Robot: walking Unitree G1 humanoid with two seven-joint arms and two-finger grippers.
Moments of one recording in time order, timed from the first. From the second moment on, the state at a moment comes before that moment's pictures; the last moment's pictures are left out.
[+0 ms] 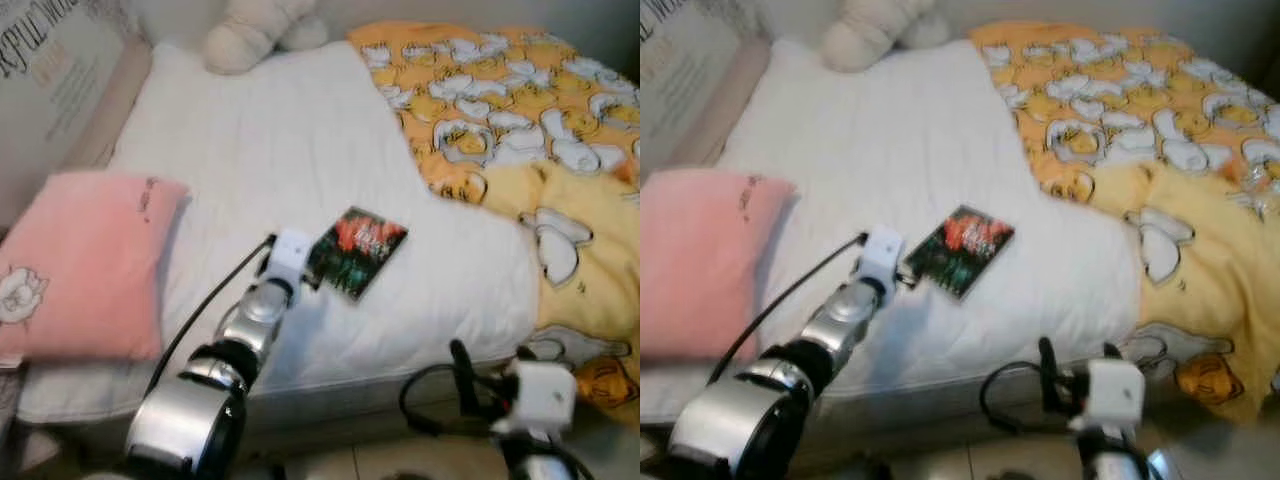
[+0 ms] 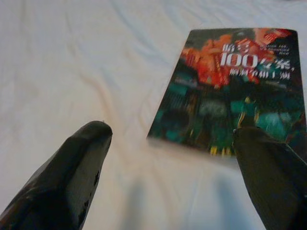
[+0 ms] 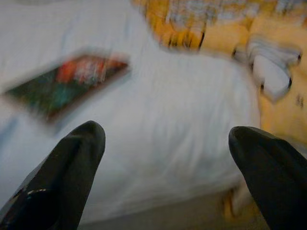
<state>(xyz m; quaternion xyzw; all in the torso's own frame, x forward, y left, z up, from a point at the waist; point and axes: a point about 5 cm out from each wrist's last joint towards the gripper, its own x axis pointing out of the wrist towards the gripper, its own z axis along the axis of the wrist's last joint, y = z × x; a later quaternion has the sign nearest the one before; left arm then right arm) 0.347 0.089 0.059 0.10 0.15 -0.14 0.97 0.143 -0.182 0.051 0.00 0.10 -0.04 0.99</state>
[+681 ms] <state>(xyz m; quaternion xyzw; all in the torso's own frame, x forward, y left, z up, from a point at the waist) 0.243 0.142 0.116 0.00 -0.03 -0.12 0.99 0.152 -0.209 0.092 0.05 0.02 -0.11 0.99</state>
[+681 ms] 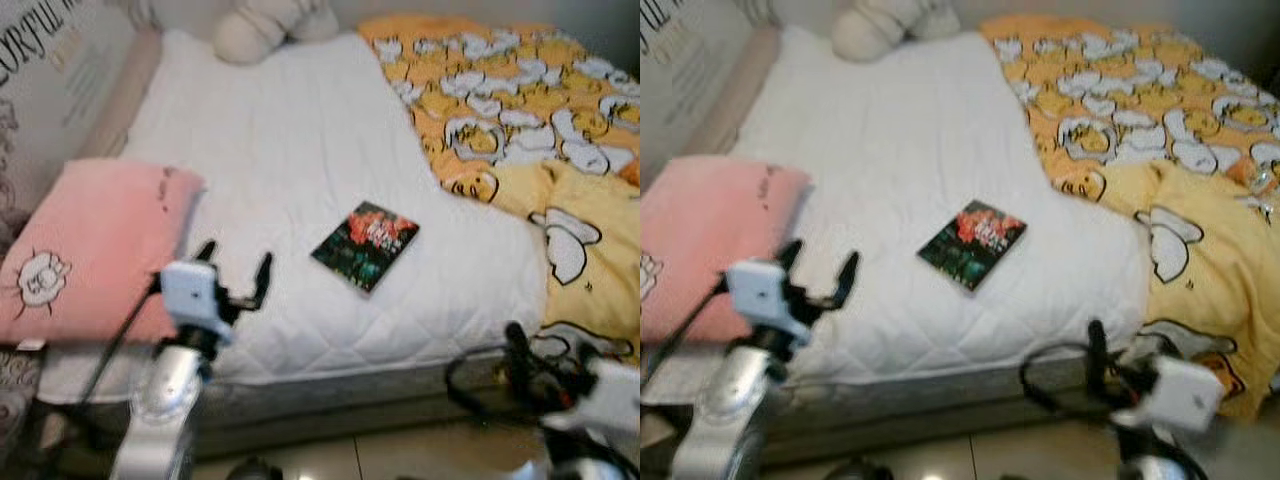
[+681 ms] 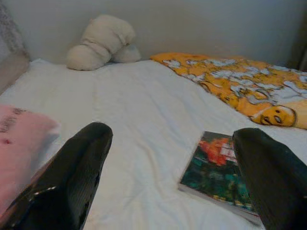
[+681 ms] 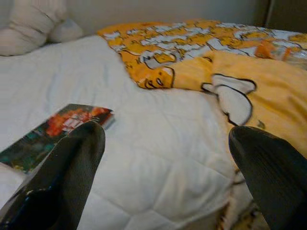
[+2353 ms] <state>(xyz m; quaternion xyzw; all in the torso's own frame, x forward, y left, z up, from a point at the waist) 0.339 0.049 0.075 0.07 0.10 -0.24 0.96 0.140 -0.198 0.069 0.00 0.09 -0.03 1.00</state>
